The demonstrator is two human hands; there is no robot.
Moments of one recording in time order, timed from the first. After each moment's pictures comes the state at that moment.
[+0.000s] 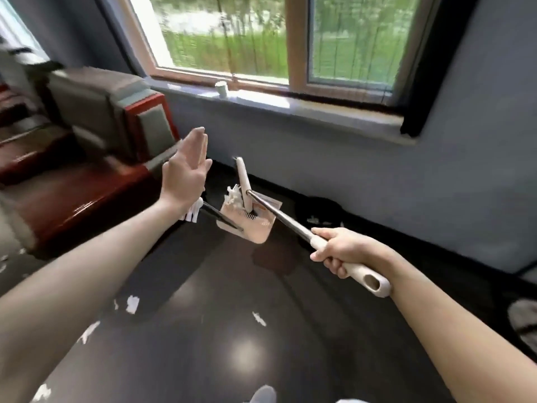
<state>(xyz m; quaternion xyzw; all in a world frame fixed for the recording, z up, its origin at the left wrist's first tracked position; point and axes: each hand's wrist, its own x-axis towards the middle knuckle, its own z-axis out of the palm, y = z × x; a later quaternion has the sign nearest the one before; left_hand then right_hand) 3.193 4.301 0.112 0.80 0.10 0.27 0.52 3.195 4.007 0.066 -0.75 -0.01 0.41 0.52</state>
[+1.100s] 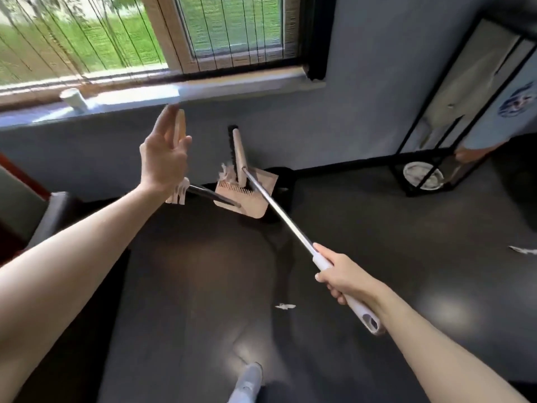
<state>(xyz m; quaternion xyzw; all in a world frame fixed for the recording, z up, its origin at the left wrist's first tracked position) 3.383 4.516 0.086 0.80 -0.18 0.06 0.57 3.119 4.315 -0.017 -0.75 0.33 0.20 0.54</state>
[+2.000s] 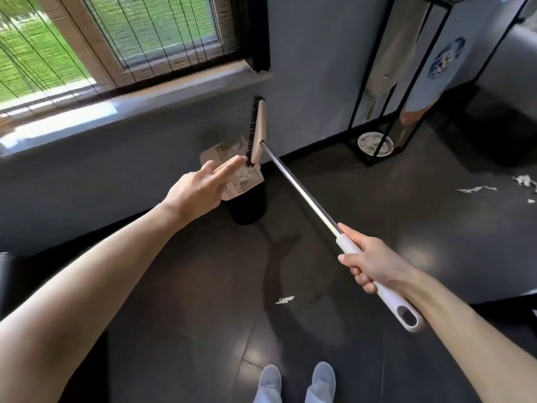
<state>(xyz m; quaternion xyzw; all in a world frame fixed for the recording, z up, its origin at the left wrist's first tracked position) 3.429 4.490 0.039 0.77 -0.61 0.10 0.15 3.120 4.348 0.016 -0.64 0.46 0.05 0.62</state>
